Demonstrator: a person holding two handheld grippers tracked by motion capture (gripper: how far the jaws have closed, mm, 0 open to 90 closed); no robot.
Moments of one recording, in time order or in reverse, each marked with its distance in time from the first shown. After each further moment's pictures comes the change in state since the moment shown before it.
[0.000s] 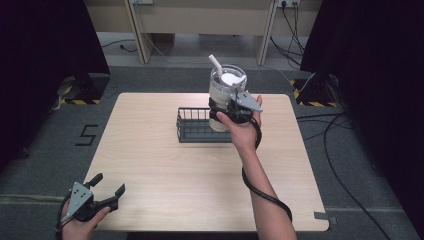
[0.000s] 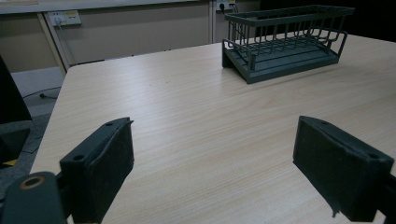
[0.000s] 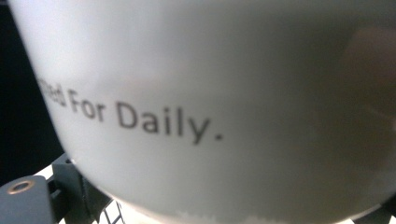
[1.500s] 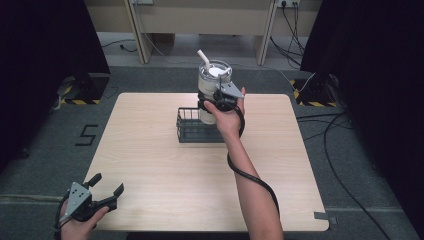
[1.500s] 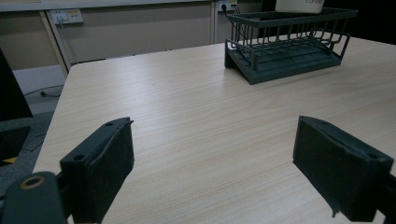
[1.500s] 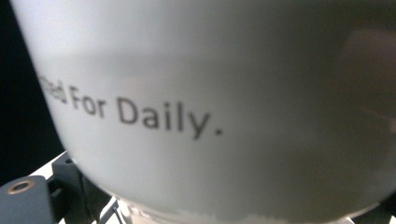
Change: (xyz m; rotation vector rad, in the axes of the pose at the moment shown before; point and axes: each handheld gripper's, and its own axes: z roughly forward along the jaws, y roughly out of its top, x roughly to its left) left arm 0.004 -0.001 -0.001 -0.003 0.004 -0.012; right arm 0.009 -0.012 0.068 0.060 -0.011 0.028
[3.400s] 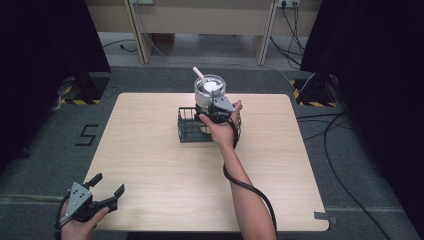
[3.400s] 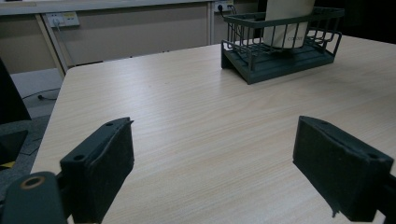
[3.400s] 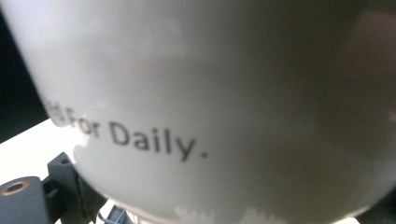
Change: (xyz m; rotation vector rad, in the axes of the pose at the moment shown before) left arm -0.002 0.001 -0.001 -0.003 -0.011 0.015; right arm 0.009 -0.051 0.012 0.033 -0.039 -0.045
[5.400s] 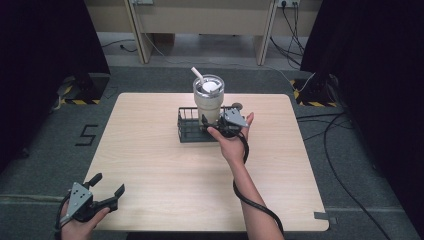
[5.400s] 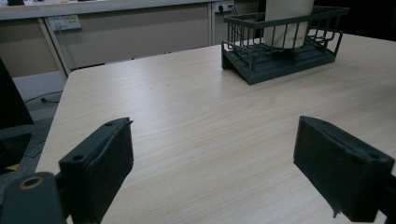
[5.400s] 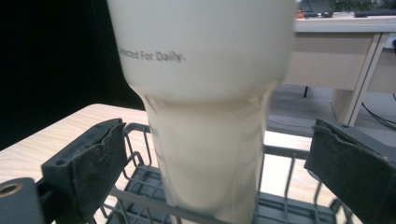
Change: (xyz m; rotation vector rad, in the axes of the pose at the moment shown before) left arm -0.002 0.001 0.000 -0.001 0.005 0.017; right arm -0.009 -0.012 -0.061 -0.022 0.038 0.021
